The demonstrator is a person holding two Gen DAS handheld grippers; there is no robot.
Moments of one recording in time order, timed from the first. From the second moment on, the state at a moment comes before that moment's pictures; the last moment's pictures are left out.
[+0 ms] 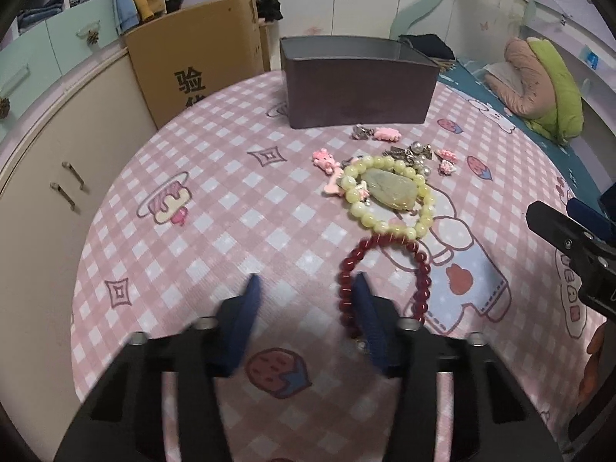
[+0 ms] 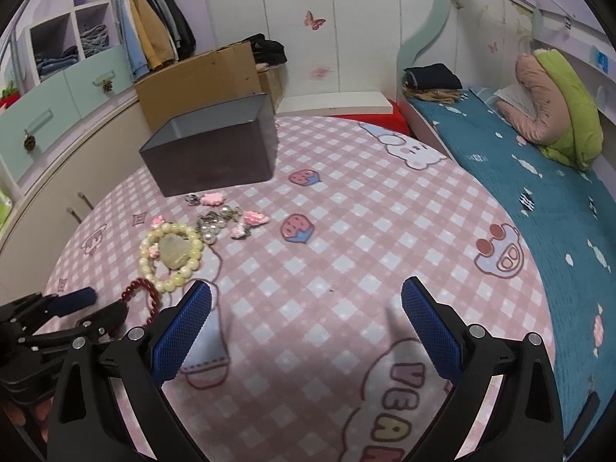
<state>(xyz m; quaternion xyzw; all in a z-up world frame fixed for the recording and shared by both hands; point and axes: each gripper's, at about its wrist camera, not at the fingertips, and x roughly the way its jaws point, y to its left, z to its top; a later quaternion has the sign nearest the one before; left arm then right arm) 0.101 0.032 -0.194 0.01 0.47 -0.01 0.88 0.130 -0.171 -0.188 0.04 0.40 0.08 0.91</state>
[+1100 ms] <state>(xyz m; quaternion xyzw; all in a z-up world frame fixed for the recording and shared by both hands) 0.095 0.078 -0.176 -0.04 0.42 -0.05 0.90 0.168 -0.115 -0.214 -0.06 0.47 0.07 0.88</state>
